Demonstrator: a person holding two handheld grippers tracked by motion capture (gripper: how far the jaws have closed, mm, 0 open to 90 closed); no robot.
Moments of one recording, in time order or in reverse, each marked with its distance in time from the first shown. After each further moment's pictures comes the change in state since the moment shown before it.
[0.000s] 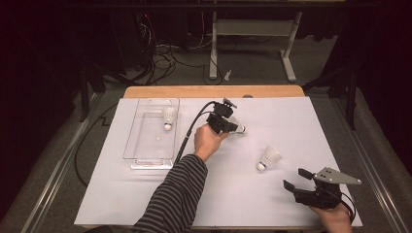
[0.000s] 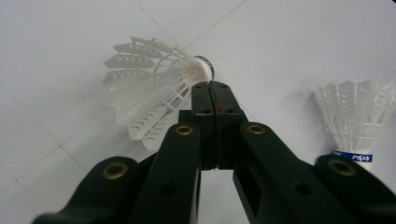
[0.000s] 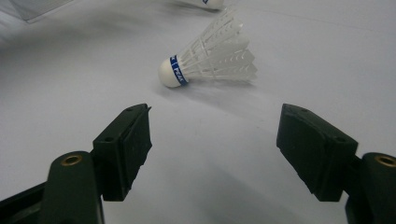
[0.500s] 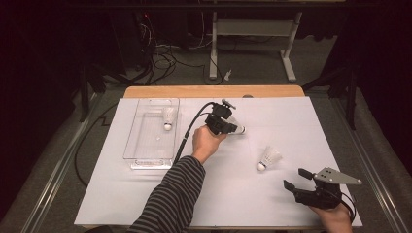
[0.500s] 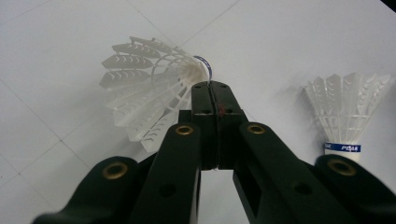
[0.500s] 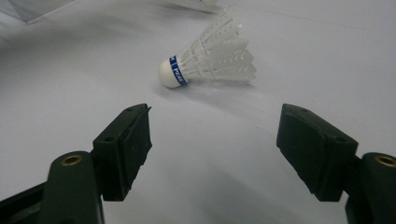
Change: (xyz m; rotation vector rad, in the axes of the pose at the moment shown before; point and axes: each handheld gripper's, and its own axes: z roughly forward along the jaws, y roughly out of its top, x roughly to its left) left arm -0.003 -0.005 -0.009 -0.019 -0.006 0.020; right arm 0.000 0.000 0.000 -0.001 -0.002 0.001
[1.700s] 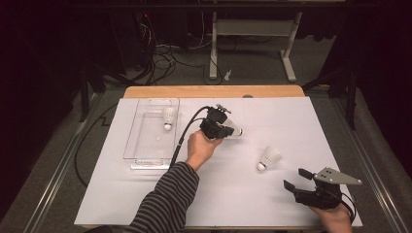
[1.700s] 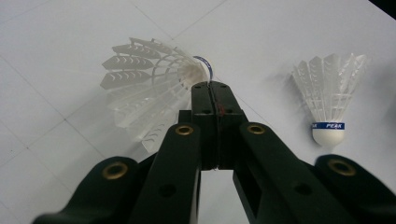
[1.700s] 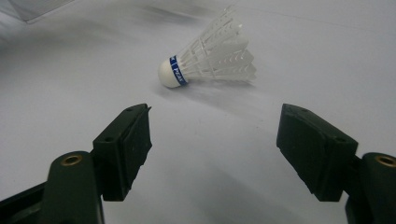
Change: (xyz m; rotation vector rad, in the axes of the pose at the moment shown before) left arm -0.006 -0.020 -0.017 -0.037 0.001 0.019; right arm 0.000 0.000 0.000 0.000 -0.001 0.001
